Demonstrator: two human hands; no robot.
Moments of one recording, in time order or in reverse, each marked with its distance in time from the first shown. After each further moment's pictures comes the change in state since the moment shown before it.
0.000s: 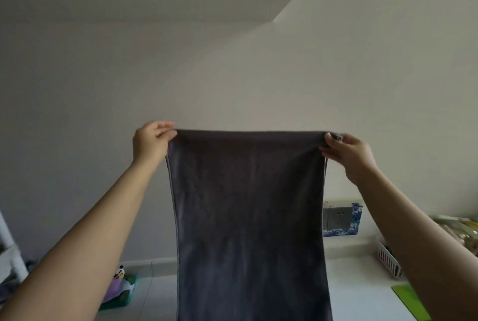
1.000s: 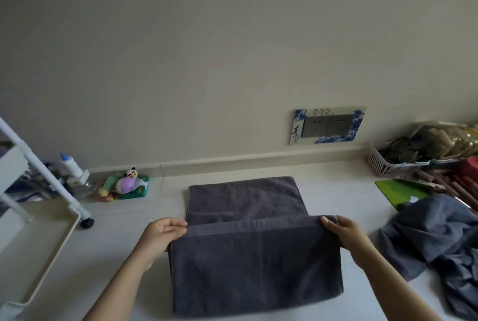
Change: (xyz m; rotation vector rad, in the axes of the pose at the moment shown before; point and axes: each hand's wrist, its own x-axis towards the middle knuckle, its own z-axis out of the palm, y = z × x) left_hand -0.325 -0.183 -0.076 0.106 -0.578 -0.876; right_hand -0.266 0.231 -0.091 -0.388 -0.114 0.722
